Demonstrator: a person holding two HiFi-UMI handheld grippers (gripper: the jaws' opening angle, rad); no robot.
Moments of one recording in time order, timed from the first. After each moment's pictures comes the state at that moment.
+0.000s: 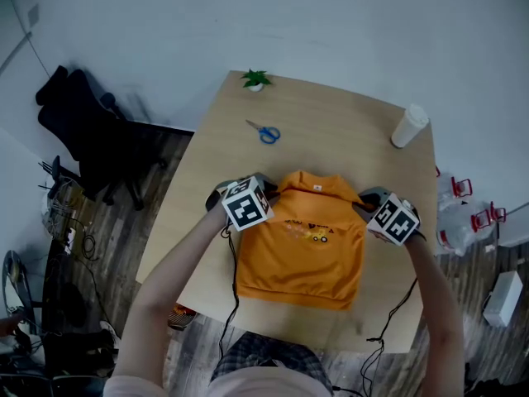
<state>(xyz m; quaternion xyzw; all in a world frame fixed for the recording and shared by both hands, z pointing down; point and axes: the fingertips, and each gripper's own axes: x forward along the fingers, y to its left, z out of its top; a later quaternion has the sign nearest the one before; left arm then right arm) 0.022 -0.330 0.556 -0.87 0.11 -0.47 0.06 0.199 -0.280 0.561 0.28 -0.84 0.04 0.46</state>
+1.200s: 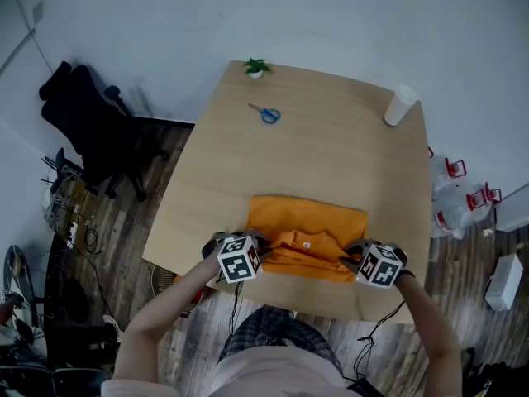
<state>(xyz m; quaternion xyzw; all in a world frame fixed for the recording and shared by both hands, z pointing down) -0.037 -0.095 0.620 -0.87 0.00 -0.50 0.04 0.132 -0.039 0.630 0.14 -0.85 0.07 0.50</state>
